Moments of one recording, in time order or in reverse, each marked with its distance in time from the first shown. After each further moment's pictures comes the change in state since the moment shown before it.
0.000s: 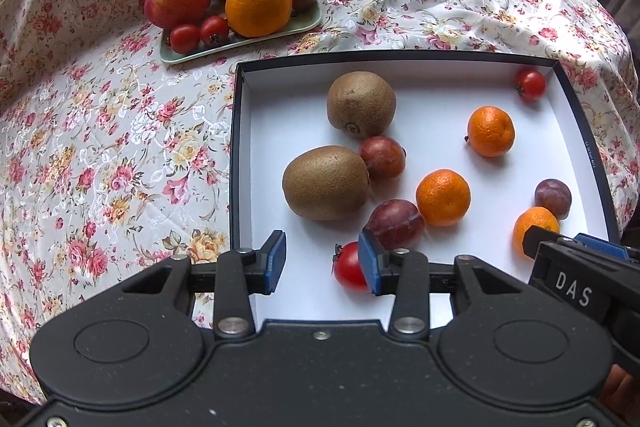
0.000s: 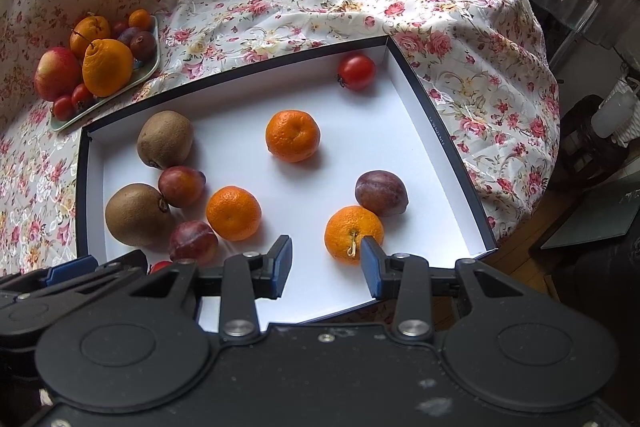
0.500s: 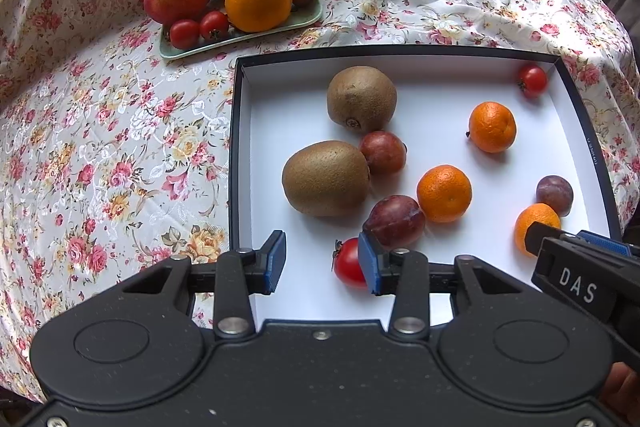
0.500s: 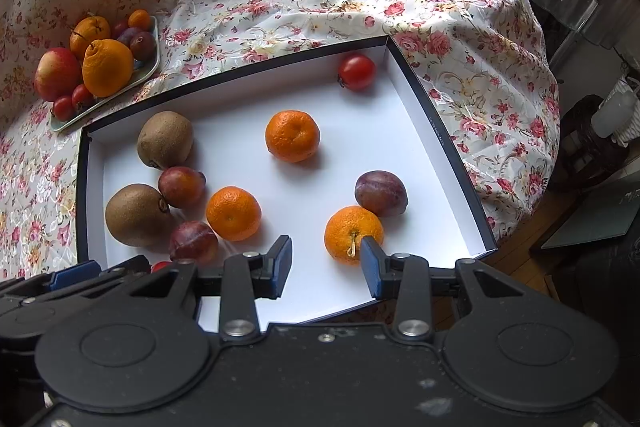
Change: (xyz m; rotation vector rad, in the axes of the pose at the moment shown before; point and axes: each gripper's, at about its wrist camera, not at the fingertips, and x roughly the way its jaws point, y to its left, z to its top) left arm 0.001 0.000 0.000 0.000 0.009 0.003; right arm 0.000 -0.001 0.000 0.002 0.001 0.001
